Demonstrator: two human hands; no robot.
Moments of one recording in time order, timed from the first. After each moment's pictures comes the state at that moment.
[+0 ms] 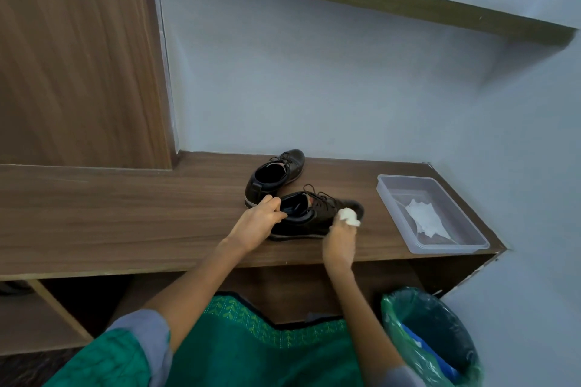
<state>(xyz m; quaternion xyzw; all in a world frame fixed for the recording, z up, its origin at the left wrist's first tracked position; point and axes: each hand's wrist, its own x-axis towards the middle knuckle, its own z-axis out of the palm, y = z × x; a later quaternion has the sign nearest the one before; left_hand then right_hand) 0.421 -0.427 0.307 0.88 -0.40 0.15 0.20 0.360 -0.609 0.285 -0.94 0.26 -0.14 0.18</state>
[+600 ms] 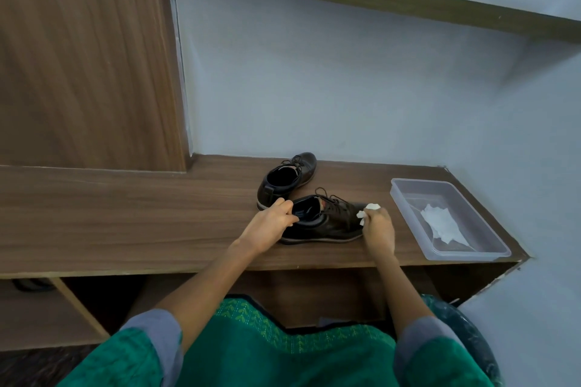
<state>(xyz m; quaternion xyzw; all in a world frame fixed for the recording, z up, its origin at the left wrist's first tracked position) 0.422 -0.425 0.313 0.88 -0.41 0.14 0.18 0.382 -0.683 0.301 -0.95 0.21 -0.14 0.19</state>
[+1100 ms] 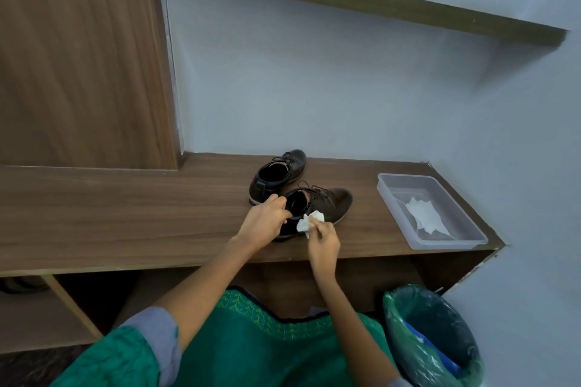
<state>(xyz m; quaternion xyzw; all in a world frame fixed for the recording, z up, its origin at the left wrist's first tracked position) 0.403 -0.430 0.330 0.91 -0.37 0.12 0.12 0.340 -0.564 0.283 -0.81 0.19 -0.25 0.49</state>
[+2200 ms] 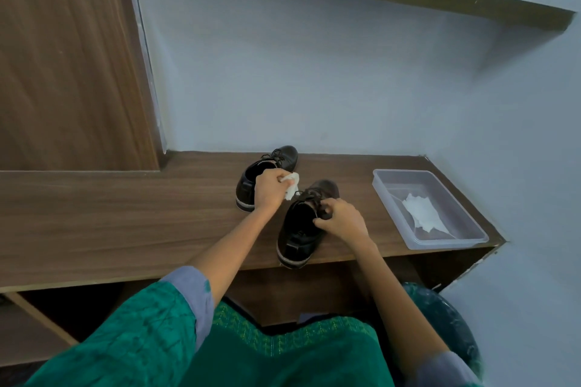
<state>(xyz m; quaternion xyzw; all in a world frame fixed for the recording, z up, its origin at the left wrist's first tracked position) 0.468 -0.499 0.340 0.85 -0.07 0.03 0.53 0.381 -0.653 0.333 -0.97 0.10 -0.01 0.20</state>
